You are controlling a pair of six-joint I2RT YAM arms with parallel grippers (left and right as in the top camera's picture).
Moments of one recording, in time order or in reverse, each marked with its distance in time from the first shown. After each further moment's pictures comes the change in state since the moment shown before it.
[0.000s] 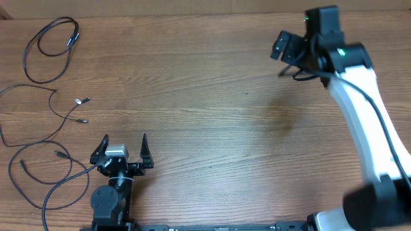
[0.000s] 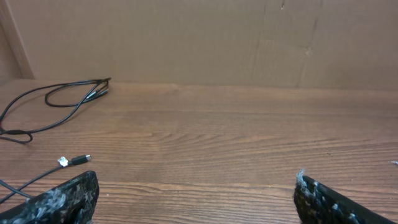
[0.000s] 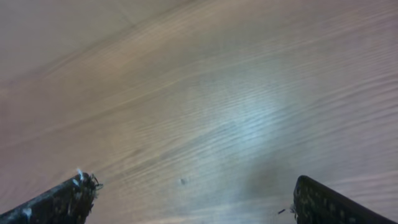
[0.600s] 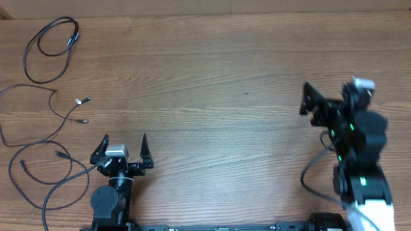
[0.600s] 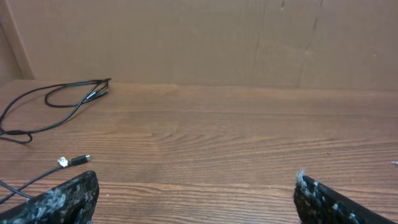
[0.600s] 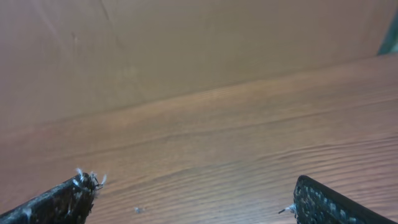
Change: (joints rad) left arm 0.000 -0.002 -0.001 0.001 0.000 0.000; right arm -0.183 -0.877 -0.993 0.714 -0.080 -0.252
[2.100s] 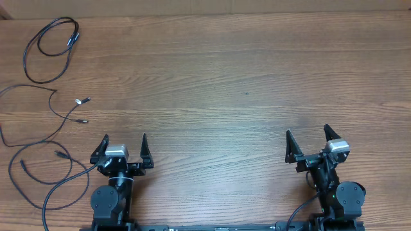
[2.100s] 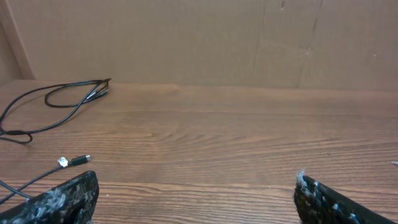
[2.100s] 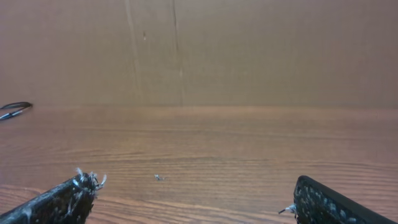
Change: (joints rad) left arm 0.000 0.000 -0.001 0.000 0.000 0.000; right arm 0.048 -0.756 -0.588 0.096 -0.126 -0.135
